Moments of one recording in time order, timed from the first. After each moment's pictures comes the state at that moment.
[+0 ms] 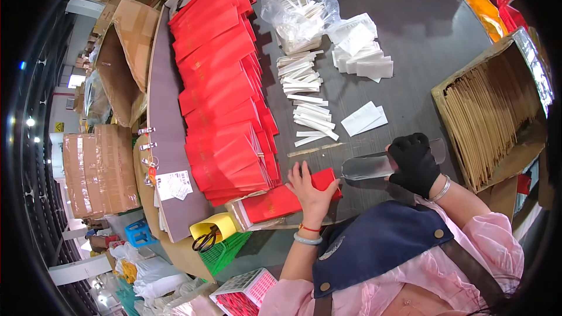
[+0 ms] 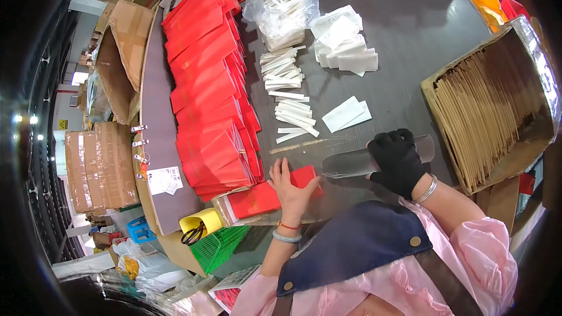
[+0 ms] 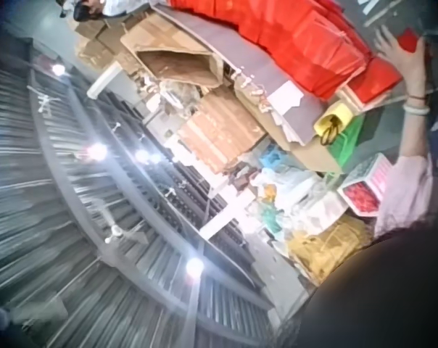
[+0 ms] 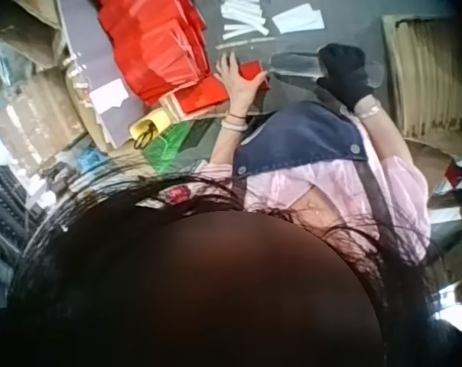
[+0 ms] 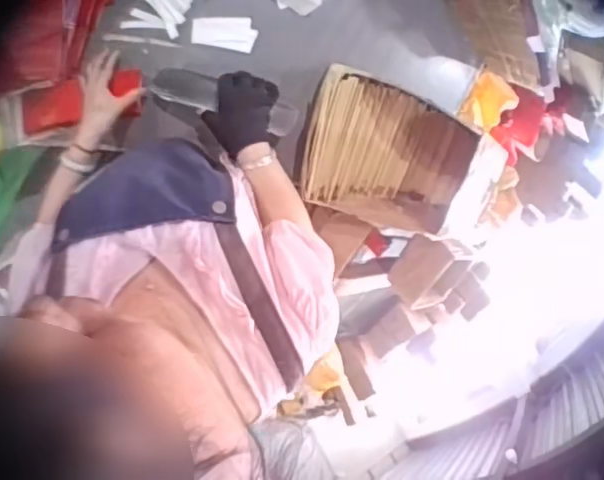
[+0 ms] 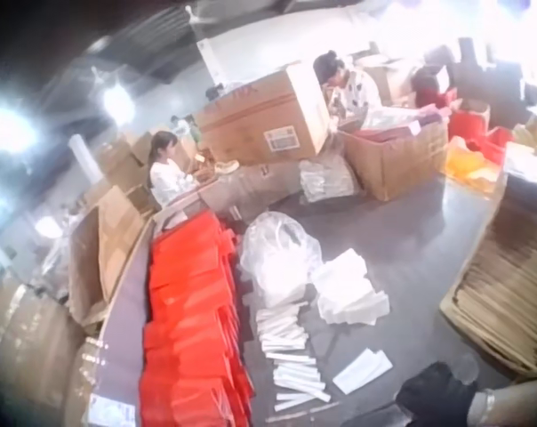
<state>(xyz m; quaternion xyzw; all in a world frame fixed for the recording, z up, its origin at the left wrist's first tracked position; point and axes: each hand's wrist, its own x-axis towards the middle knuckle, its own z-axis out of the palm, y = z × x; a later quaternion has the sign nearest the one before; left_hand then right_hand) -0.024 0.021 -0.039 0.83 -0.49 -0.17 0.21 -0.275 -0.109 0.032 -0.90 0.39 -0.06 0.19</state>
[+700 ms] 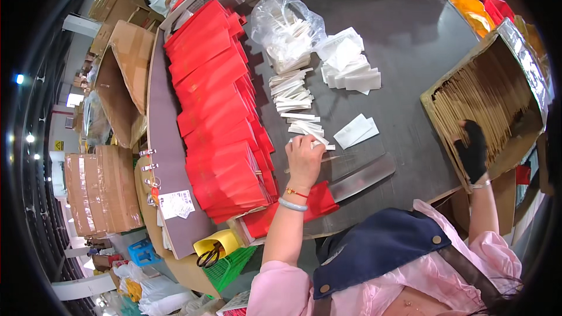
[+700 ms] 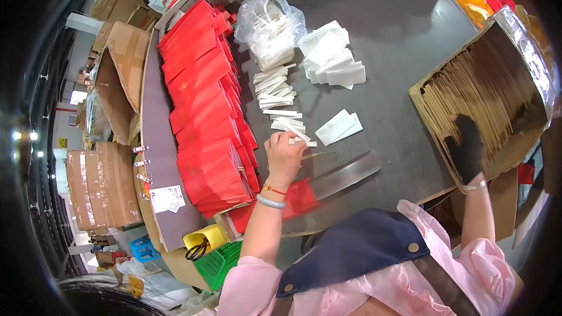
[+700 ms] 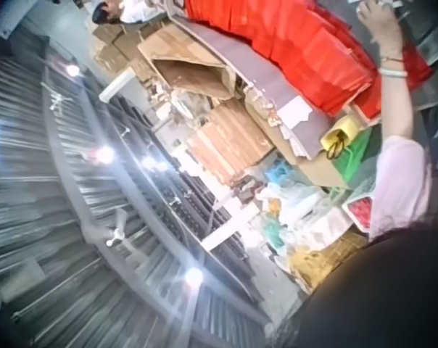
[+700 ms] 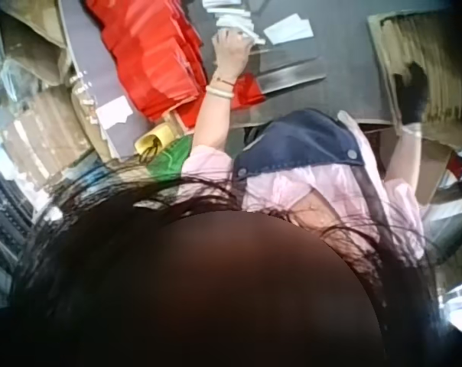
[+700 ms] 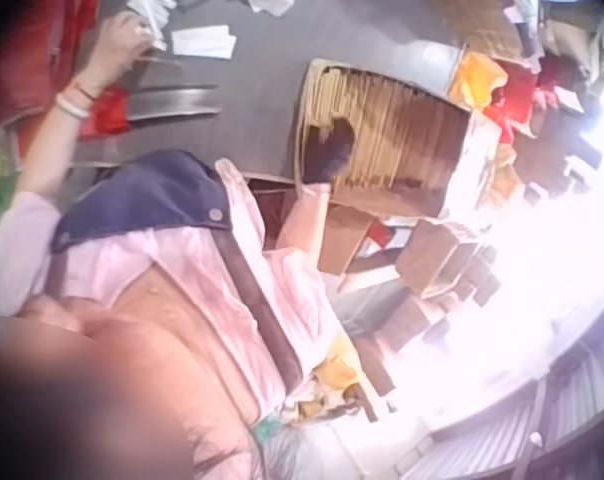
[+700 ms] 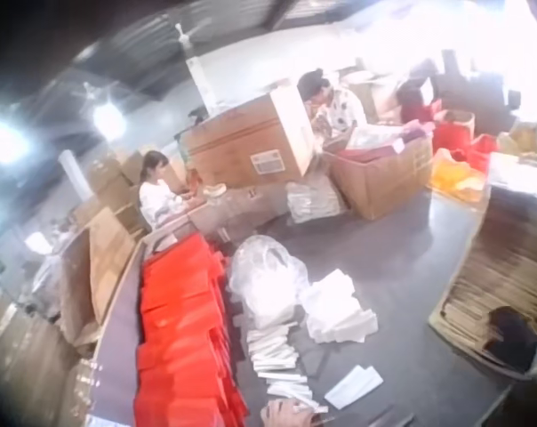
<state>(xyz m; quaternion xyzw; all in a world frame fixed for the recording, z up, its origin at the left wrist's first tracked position) 0.013 -0.097 -0.035 0.62 -0.77 0.02 0.18 -0.441 -0.124 0.000 -0.72 0.62 -0.30 0.10</state>
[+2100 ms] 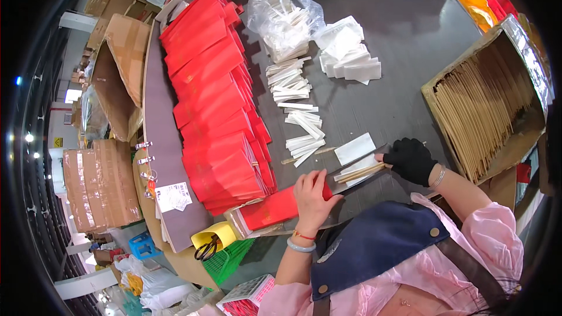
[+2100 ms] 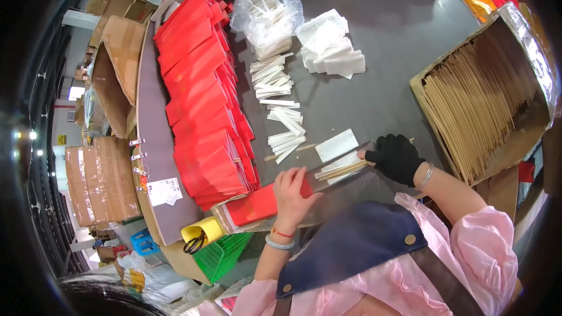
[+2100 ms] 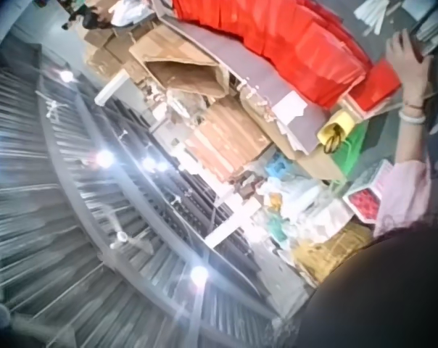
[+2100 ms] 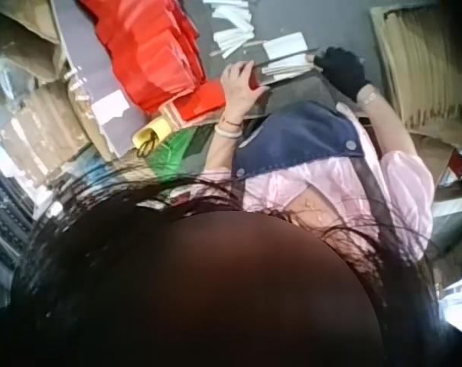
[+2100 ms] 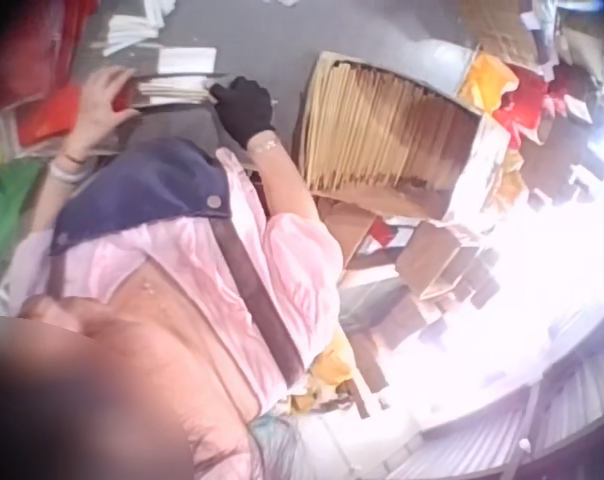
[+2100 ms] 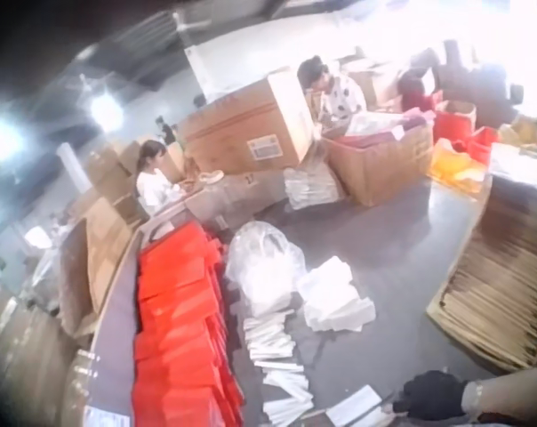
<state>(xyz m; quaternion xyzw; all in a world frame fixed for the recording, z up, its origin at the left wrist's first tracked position) -0.030 0.006 -0.008 0.70 -0.67 -0.16 0.19 -0.302 -0.120 -0.018 -0.91 0.34 -0.04 0.21</state>
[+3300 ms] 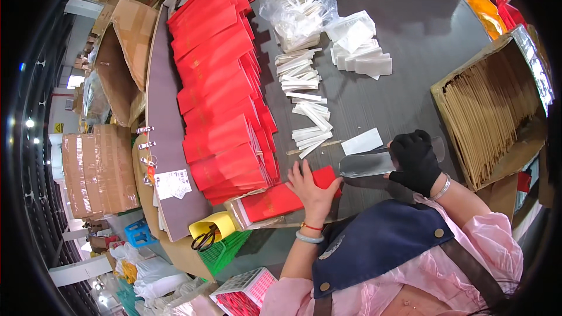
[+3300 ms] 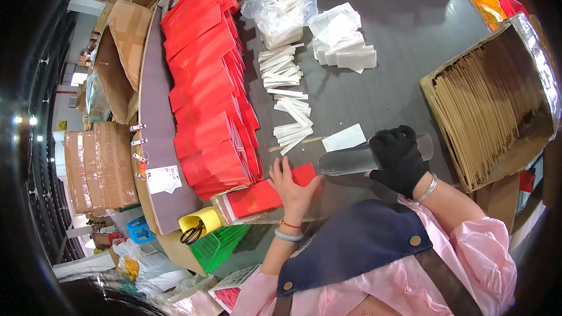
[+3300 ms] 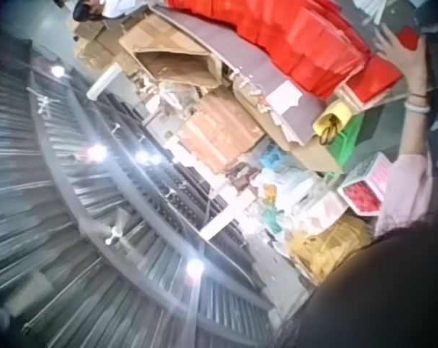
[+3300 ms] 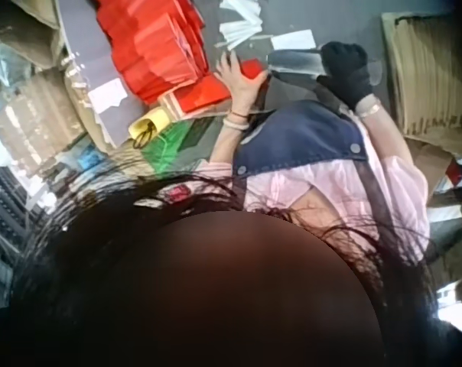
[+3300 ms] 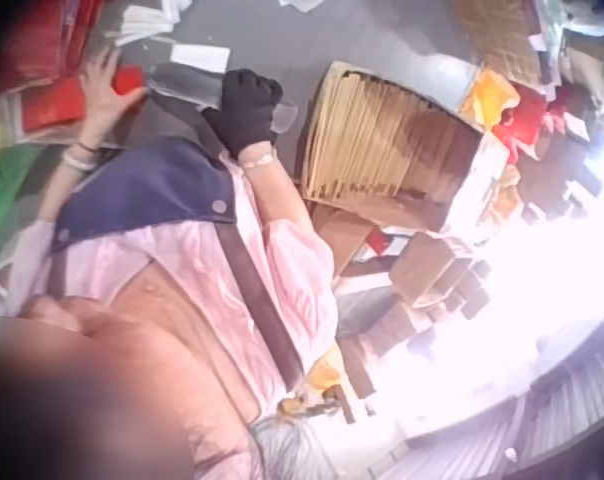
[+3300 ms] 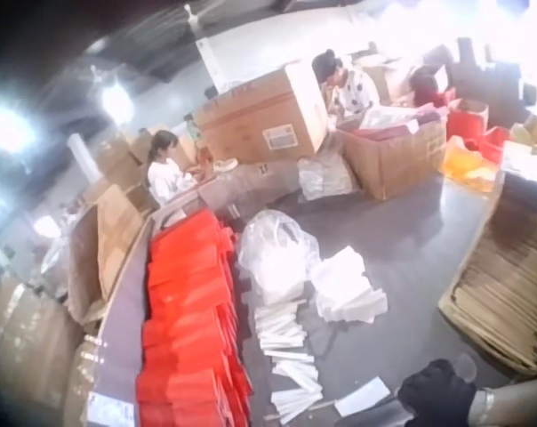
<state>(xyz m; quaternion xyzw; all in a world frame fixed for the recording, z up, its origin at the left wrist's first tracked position) -0.034 0.019 -0.032 0.84 -0.48 -0.16 0.20 -0.279 -0.108 0.038 -0.89 0.40 -0.10 0.18</state>
